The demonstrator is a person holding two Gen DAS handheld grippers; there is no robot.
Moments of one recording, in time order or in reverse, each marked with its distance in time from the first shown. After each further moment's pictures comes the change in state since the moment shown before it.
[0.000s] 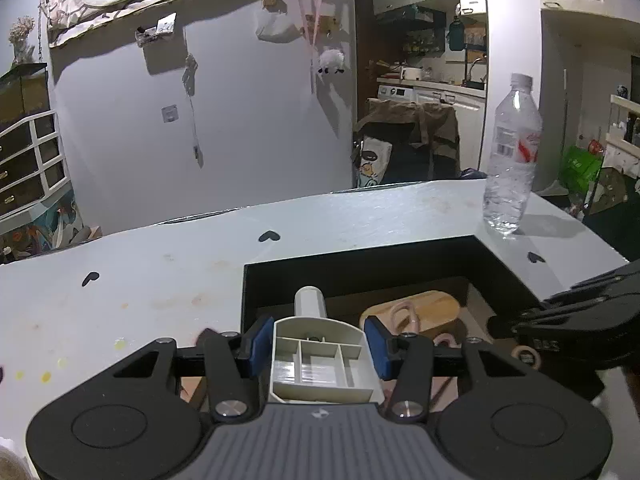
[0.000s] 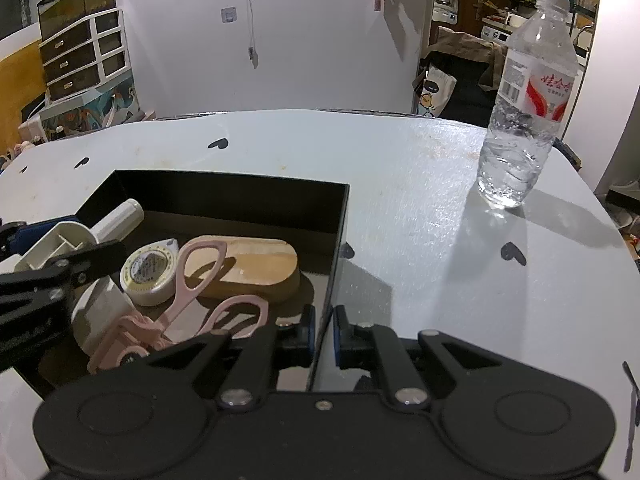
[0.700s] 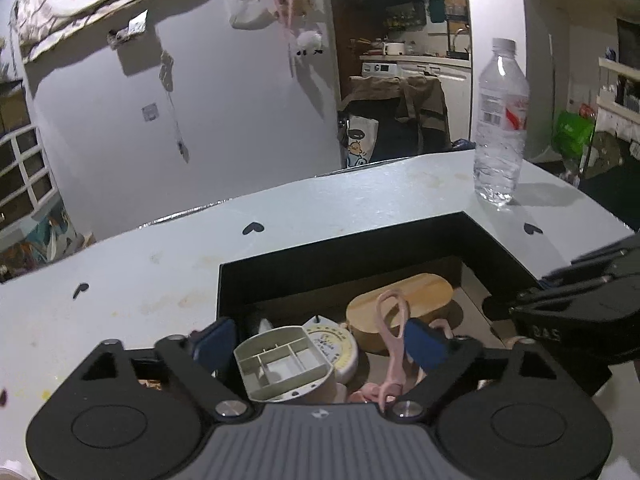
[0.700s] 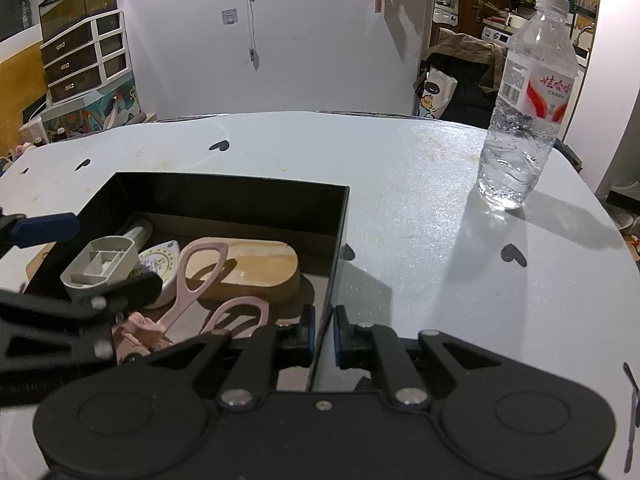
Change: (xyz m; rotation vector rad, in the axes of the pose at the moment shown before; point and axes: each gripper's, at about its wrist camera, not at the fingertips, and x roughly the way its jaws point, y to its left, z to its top) left arm 0.008 -0.019 0.006 0.098 0.054 -0.004; right arm 0.000 0.000 0.001 0.000 -0.003 0.002
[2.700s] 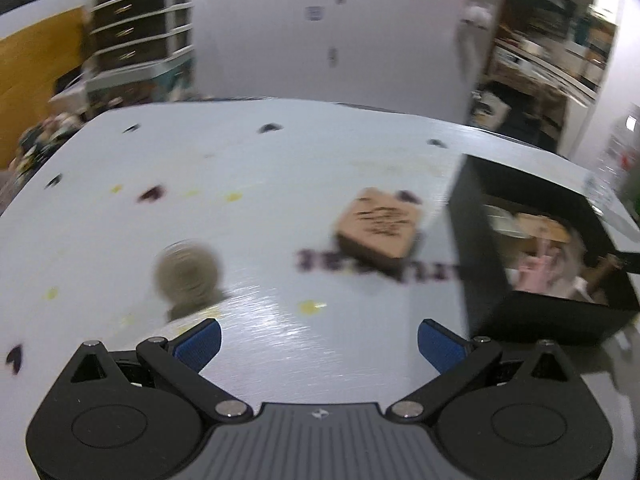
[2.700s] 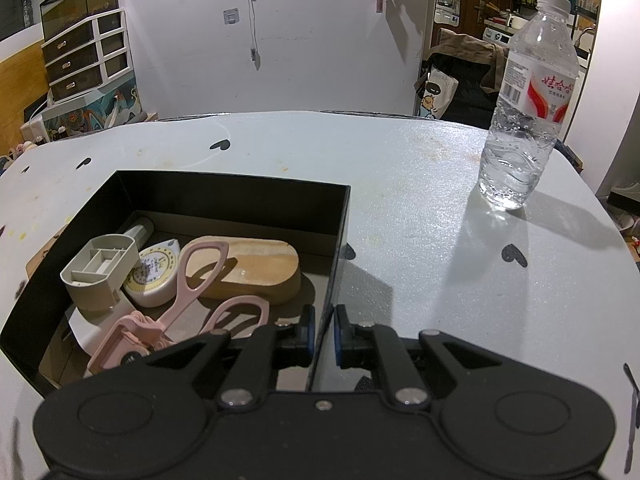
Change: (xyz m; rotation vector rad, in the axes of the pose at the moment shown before) left arm -0.107 0.143 -0.094 -0.419 0.226 0.173; right arm 0.000 0.001 -0.001 -0.001 0.000 0.004
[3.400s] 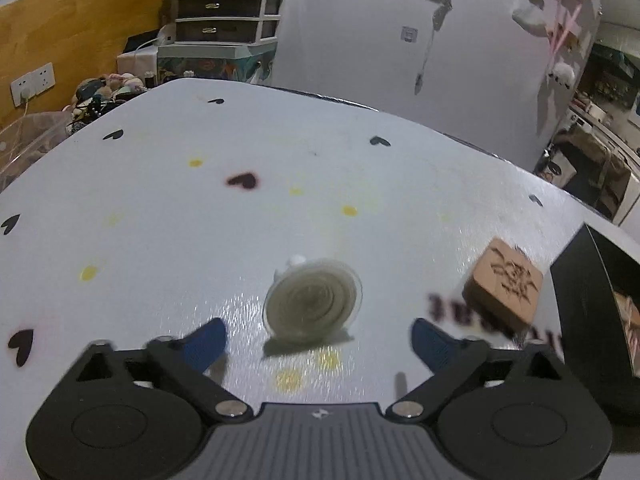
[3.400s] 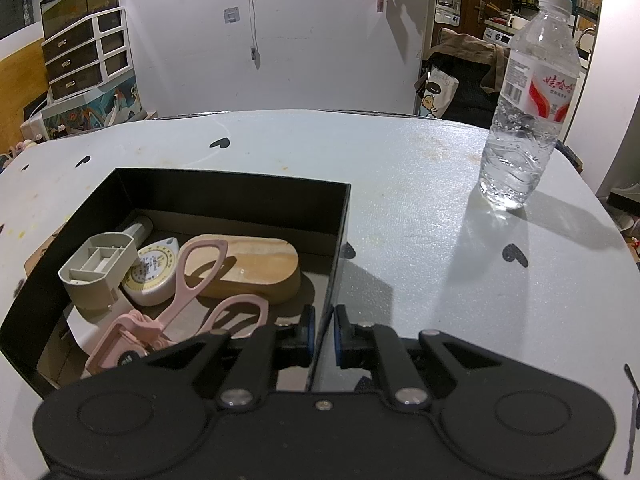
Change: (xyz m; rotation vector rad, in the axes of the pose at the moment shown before) left arm 0.043 0.075 0.011 -0.206 -0.058 0.073; right arm 0.000 0.000 0.000 -0.001 0.000 0.000
